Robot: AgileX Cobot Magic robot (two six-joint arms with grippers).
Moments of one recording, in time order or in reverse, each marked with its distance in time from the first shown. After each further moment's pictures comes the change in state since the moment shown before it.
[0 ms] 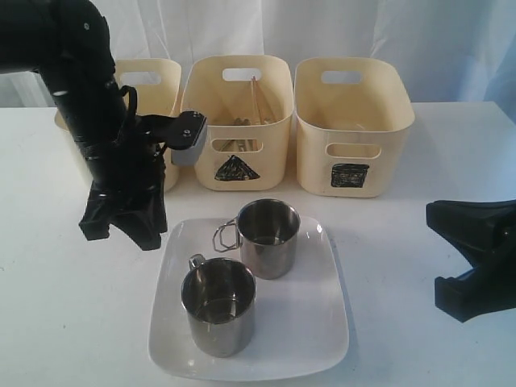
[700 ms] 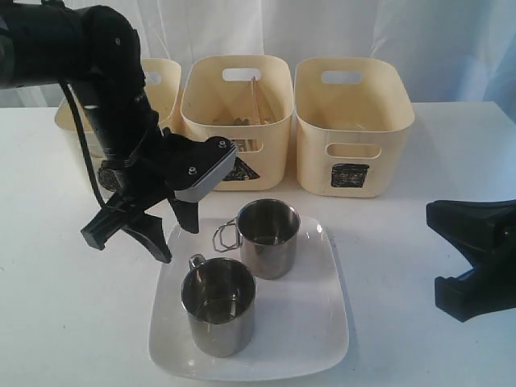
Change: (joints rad) left arm -0.079 0.022 0.002 0.029 -0.075 0.408; right arm 0.000 0.000 0.000 0.000 0.000 0.000
